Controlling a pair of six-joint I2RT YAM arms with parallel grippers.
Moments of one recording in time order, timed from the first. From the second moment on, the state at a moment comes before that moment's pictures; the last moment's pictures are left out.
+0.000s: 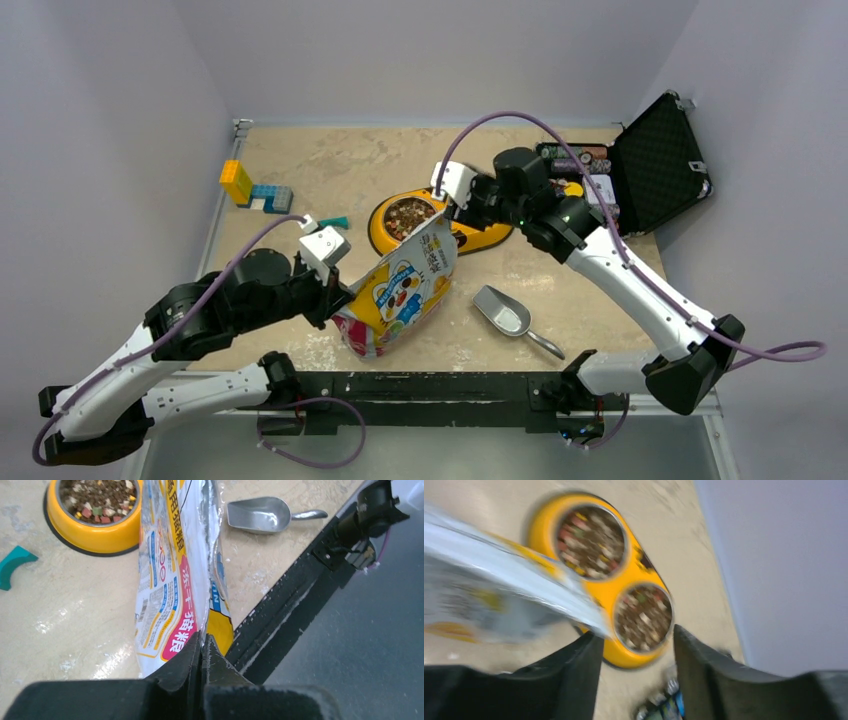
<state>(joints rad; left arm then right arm) -1.04 0.69 1.16 -0.99 -0.10 -0.29 0.69 1.29 1.36 -0.61 -0.16 -0.67</state>
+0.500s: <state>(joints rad) -1.05 0.63 1.16 -1.10 -0.01 -0.34 0.57 1.14 1.35 -0.61 0.12 -0.45</state>
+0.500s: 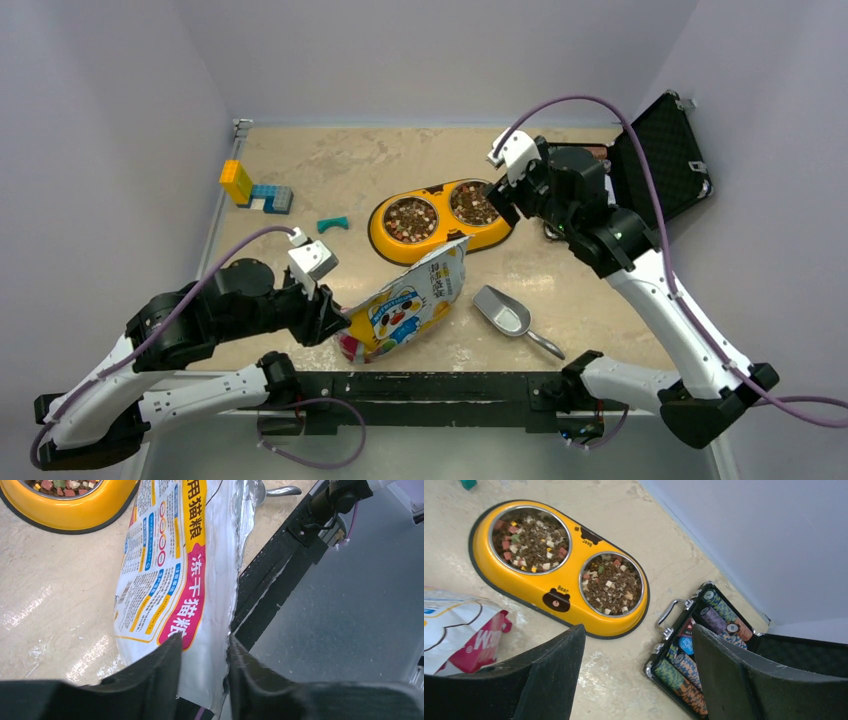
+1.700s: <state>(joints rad) -1.04 0.77 1.75 -1.00 -0.38 -0.42 0.58 0.87 1.51 -0.73 0.02 0.00</state>
